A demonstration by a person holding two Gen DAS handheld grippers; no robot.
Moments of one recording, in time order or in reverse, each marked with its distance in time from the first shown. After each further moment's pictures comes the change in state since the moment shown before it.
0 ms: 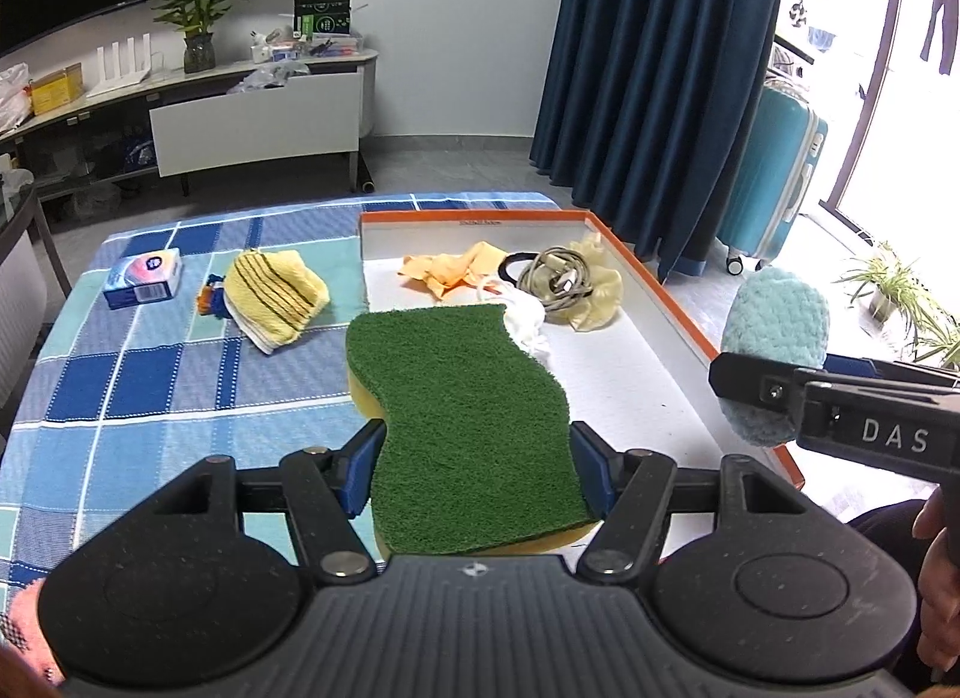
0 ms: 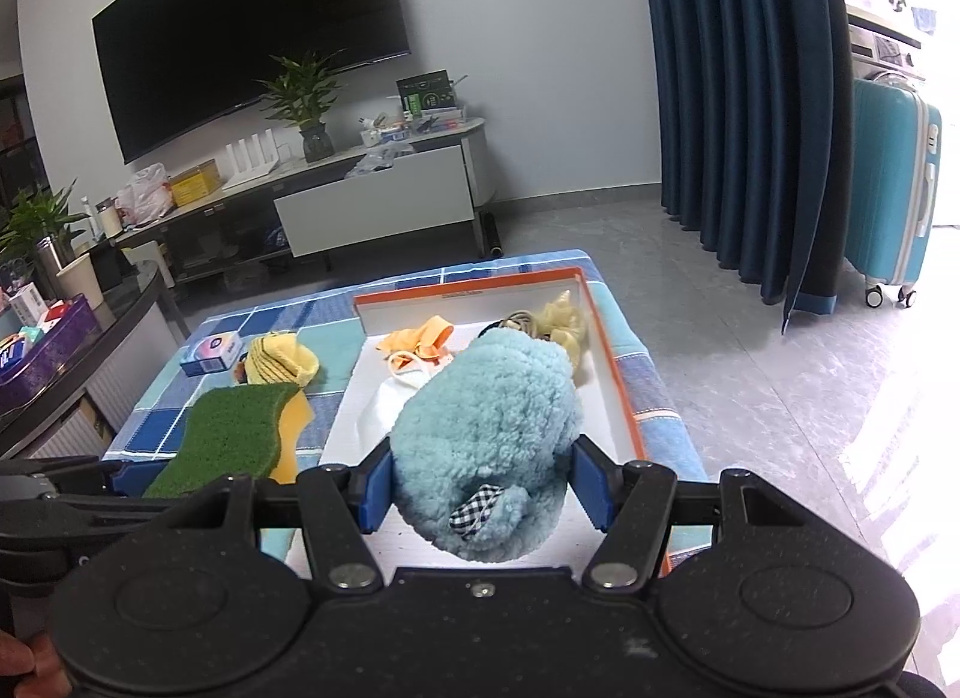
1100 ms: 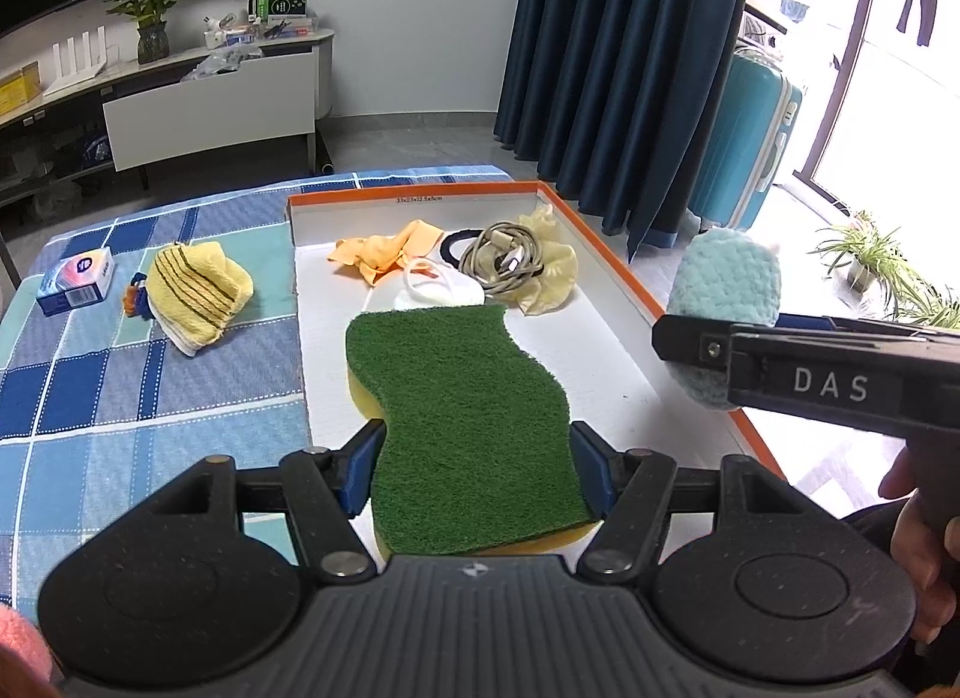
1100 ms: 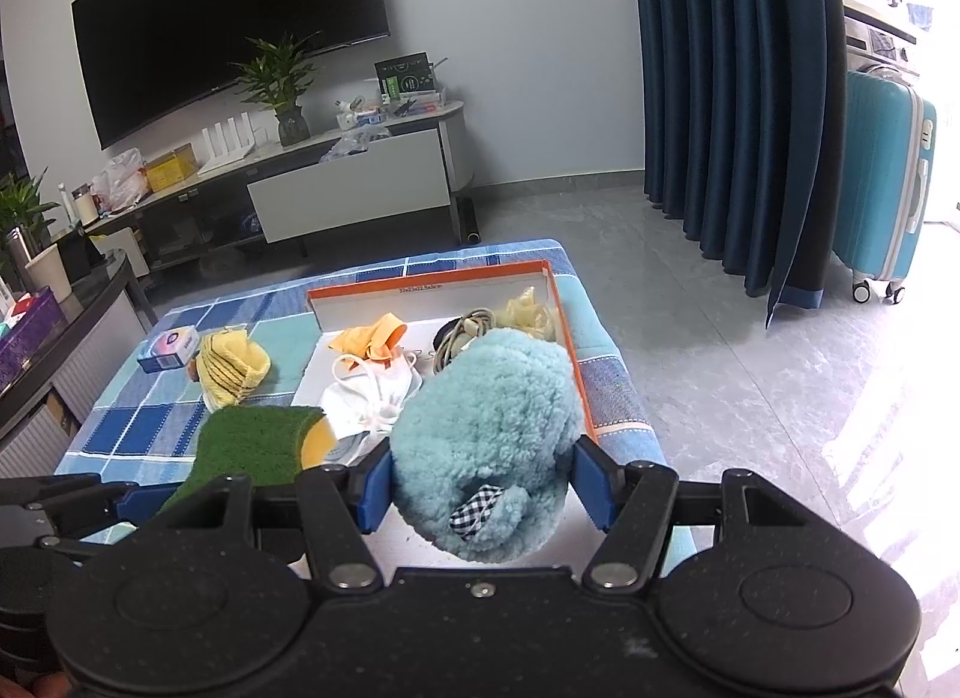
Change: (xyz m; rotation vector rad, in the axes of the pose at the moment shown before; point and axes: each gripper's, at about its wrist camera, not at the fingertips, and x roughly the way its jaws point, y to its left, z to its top) left arm 0.032 -0.023 0.006 0.032 0.047 -0.051; right arm 0.034 -0.013 0.011 -0.009 0.036 -0.040
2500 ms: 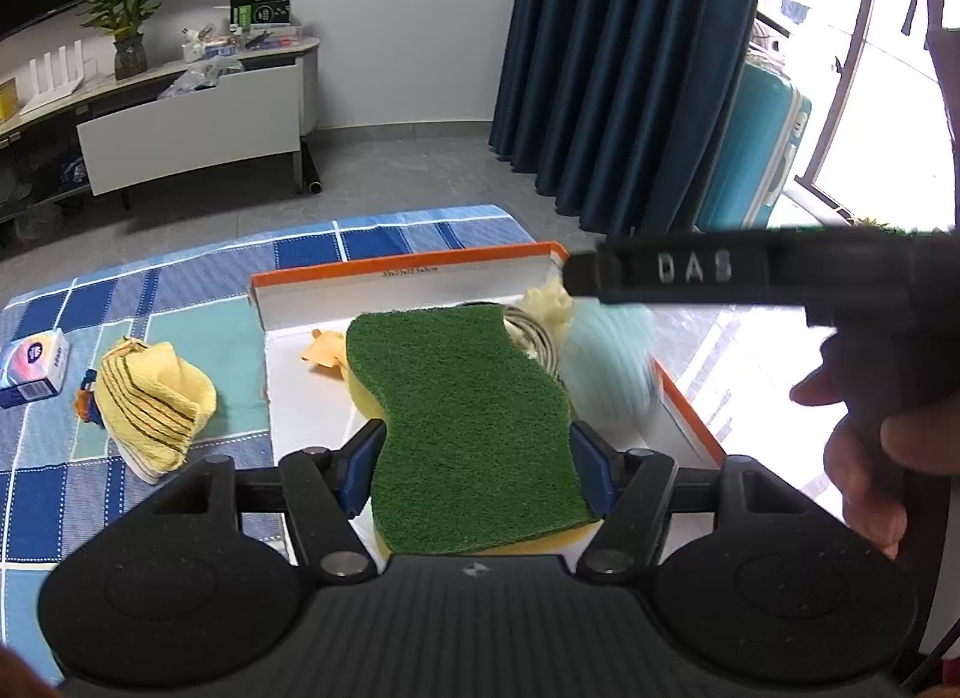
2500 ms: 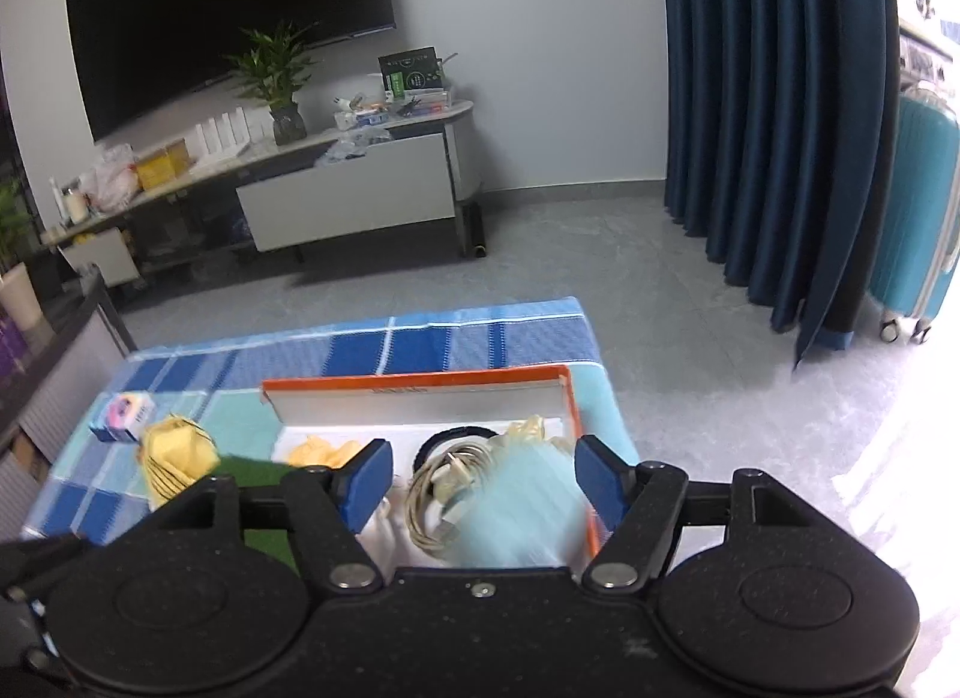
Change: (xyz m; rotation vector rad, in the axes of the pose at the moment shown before) left arm 0.042 0.004 0.051 0.021 0.000 -0.014; right arm 0.089 -0.010 0.084 -0.018 0.020 0.031
